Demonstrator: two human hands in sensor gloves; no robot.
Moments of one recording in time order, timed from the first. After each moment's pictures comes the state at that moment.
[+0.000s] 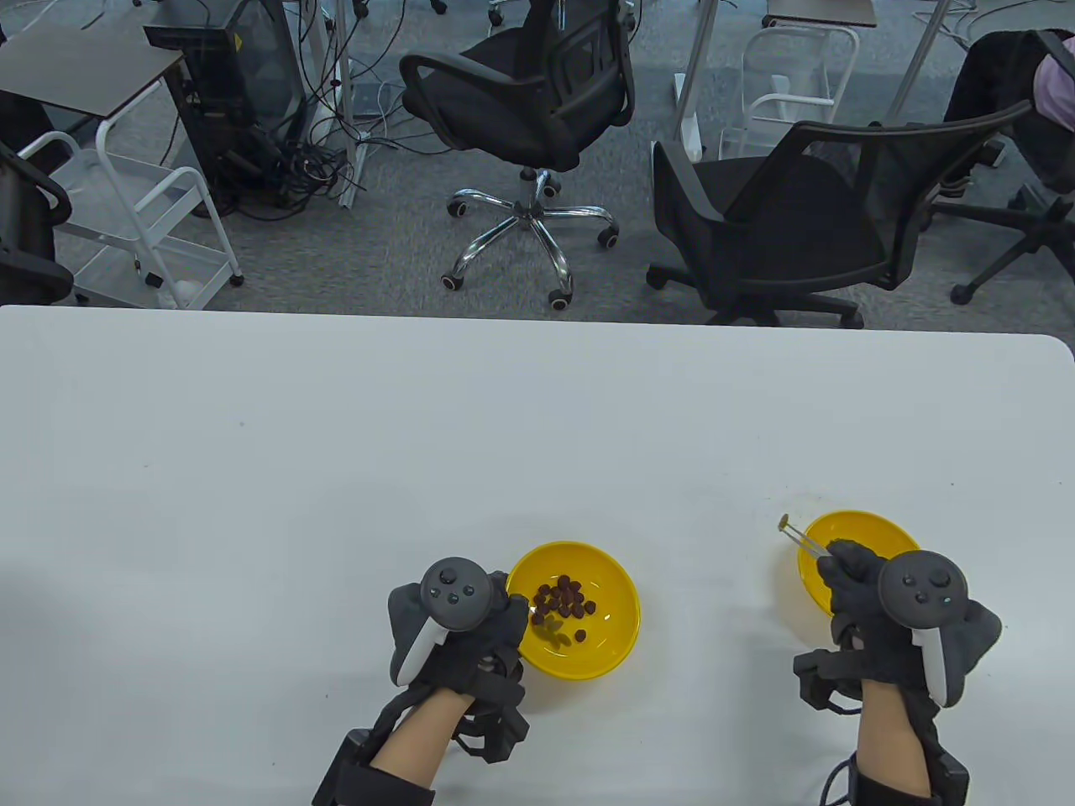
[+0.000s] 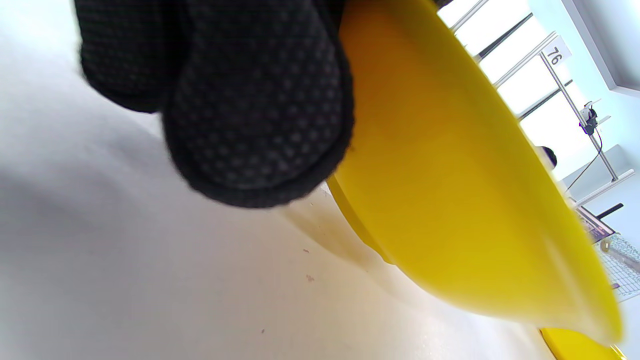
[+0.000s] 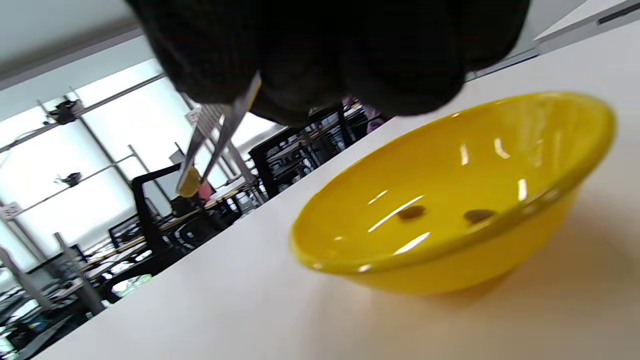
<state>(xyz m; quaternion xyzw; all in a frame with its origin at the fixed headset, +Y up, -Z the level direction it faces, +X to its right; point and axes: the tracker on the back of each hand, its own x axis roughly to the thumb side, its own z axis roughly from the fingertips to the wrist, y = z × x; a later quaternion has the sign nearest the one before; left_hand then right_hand) -0.108 -0.753 -0.276 -0.14 -0.03 0.36 0.92 0.334 -0.698 -0.267 -0.28 -0.11 0.92 0.24</state>
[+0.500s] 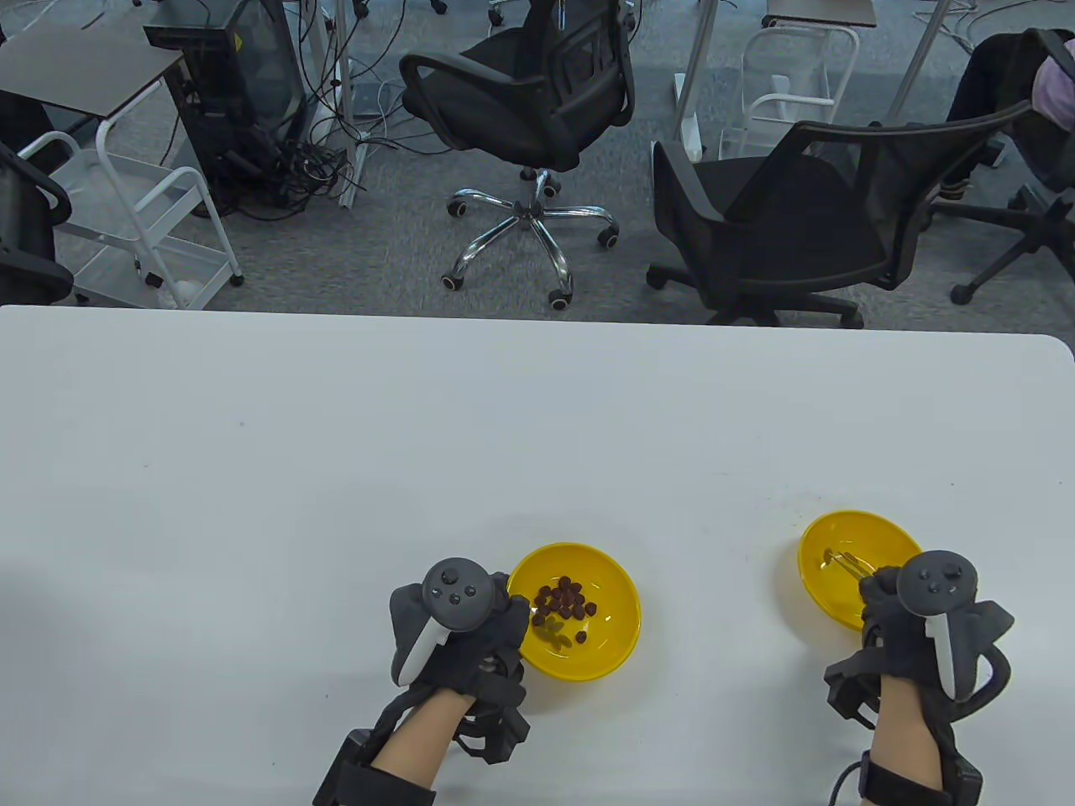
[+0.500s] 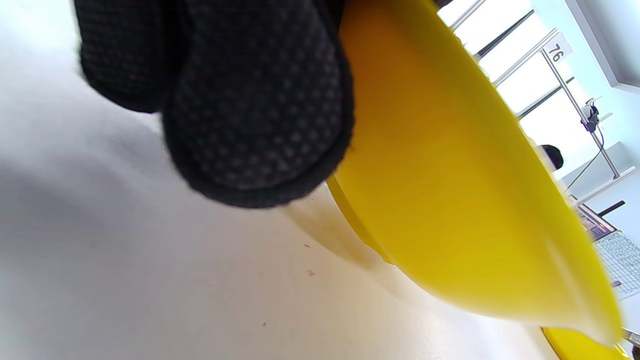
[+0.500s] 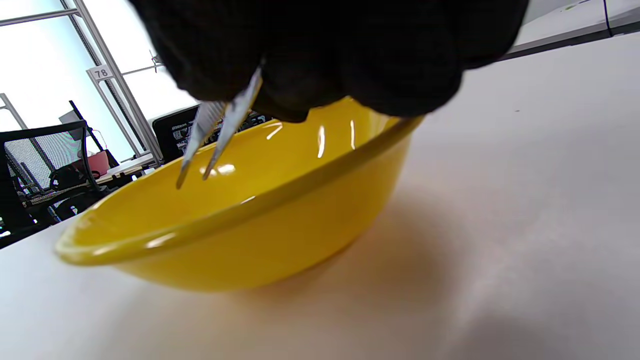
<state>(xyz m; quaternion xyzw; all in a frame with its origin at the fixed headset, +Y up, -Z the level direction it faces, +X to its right) -0.107 -0.753 -0.276 -0.14 -0.03 0.35 0.92 0.357 -0.721 -0.273 -0.35 -0.06 0.92 0.18</state>
